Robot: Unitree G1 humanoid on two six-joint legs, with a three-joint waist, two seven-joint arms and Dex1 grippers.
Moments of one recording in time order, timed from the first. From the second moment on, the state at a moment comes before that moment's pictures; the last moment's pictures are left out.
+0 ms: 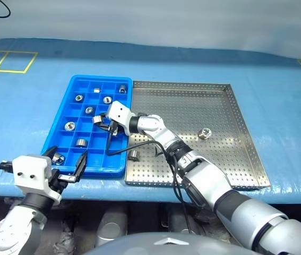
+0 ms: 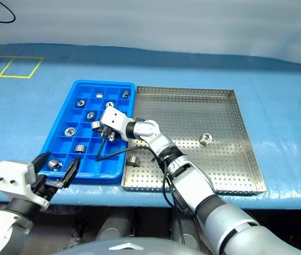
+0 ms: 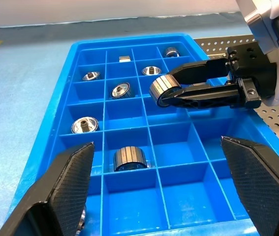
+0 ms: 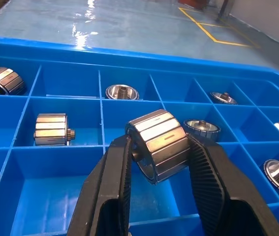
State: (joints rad) left arm 0.65 0.36 0.34 -1.00 -0.49 0.54 -0.17; right arm -0.93 0.14 0.35 1.05 -0.06 -0.32 0.72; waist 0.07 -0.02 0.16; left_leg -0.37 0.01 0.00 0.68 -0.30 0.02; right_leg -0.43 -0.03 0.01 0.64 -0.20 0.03
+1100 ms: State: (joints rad) left arm 0.35 0.55 0.38 -0.82 -0.53 0.67 -0.33; right arm -0.50 -0.39 0.39 -0.10 0.05 0.27 1.01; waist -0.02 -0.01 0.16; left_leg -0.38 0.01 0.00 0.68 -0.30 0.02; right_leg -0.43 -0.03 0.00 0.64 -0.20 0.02
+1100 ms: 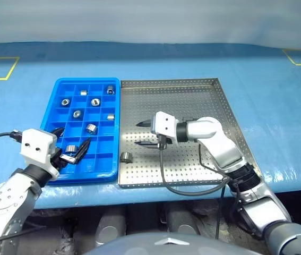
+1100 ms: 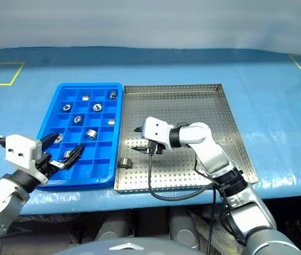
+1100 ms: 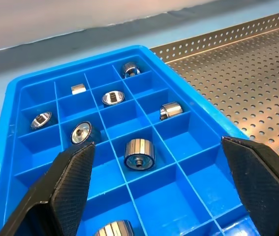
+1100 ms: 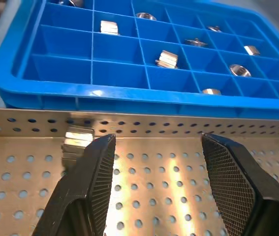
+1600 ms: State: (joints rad) left arm 0.34 0.56 0.41 -0.82 -0.53 0.69 -0.33; right arm -0.43 -0.40 0.47 -0.20 0.07 0.32 1.04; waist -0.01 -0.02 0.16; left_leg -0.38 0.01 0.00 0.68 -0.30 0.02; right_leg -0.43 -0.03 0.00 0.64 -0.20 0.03
